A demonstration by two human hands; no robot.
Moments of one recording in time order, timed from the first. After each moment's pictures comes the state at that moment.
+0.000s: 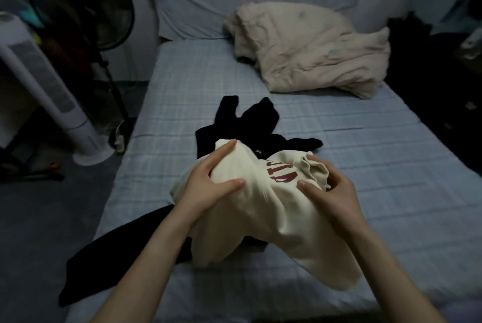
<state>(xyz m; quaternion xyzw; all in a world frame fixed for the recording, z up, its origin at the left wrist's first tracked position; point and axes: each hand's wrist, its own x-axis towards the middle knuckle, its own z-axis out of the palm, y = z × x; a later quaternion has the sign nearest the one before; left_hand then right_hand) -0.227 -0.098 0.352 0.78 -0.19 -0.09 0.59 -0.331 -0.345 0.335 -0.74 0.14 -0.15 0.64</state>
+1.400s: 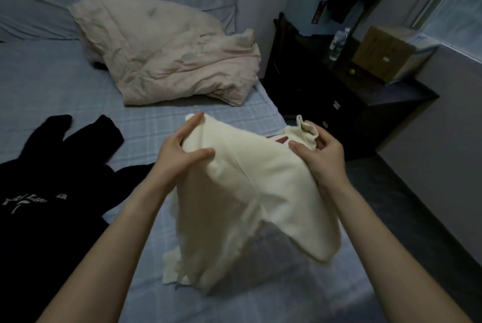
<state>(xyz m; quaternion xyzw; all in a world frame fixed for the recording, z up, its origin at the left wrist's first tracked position) -0.227 -0.746 0.353 0.73 -0.22 -0.14 0.63 -0.383 -0.985 0.379 -0.71 0.26 -0.29 0.59</state>
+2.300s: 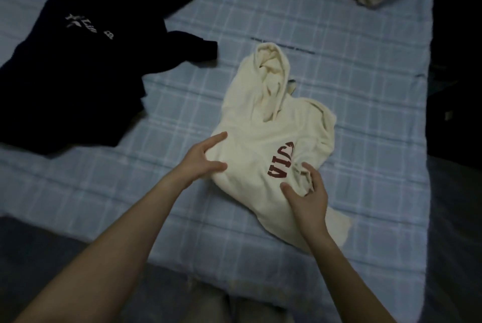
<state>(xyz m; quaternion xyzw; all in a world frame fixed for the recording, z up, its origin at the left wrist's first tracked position) -0.287 -0.758 0.051 0.76 0.11 -0.29 0.57 -0.379 -1.011 0.075 -0.77 0.28 0.07 0.56</state>
